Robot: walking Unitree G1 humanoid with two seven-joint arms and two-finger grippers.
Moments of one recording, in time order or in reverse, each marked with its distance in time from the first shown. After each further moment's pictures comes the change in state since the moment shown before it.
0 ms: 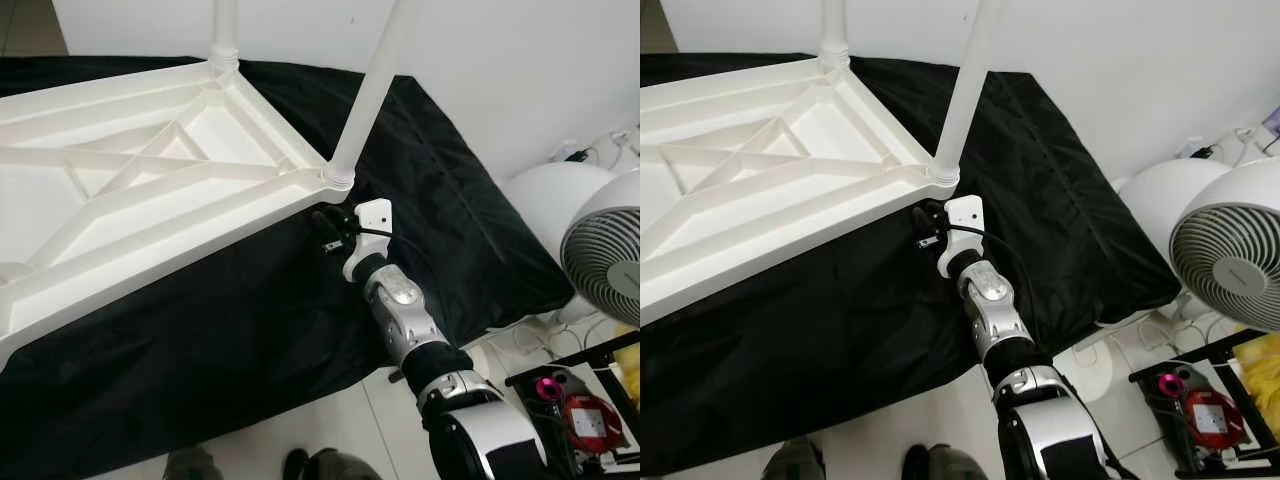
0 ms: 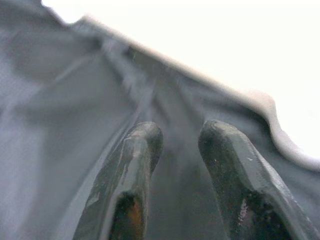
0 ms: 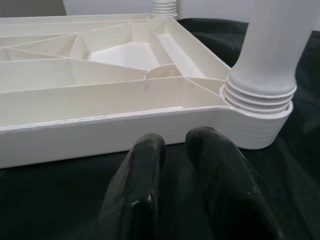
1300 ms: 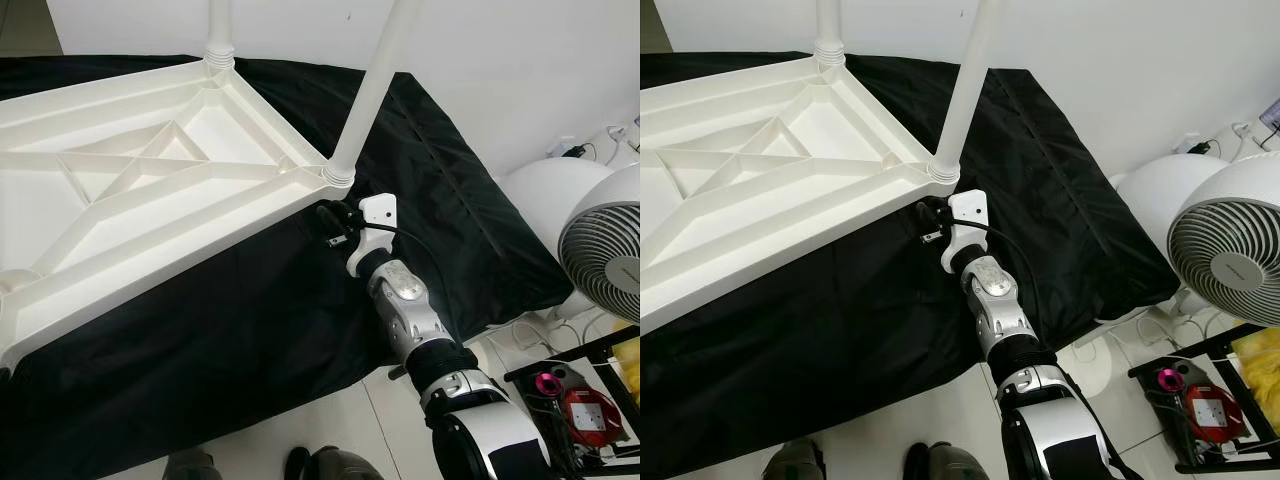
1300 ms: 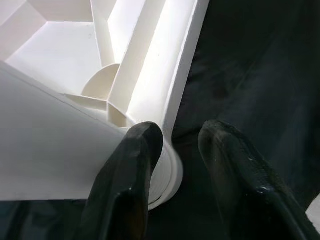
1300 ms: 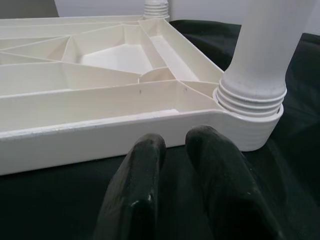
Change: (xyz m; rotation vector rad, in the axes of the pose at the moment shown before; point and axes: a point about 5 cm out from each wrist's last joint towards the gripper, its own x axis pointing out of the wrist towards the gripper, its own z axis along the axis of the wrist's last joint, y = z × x) left arm -0.024 -0.089 0.062 0.203 0.030 -0.367; right arm 0.003 -0.002 0.006 -0.010 -0.002 0.000
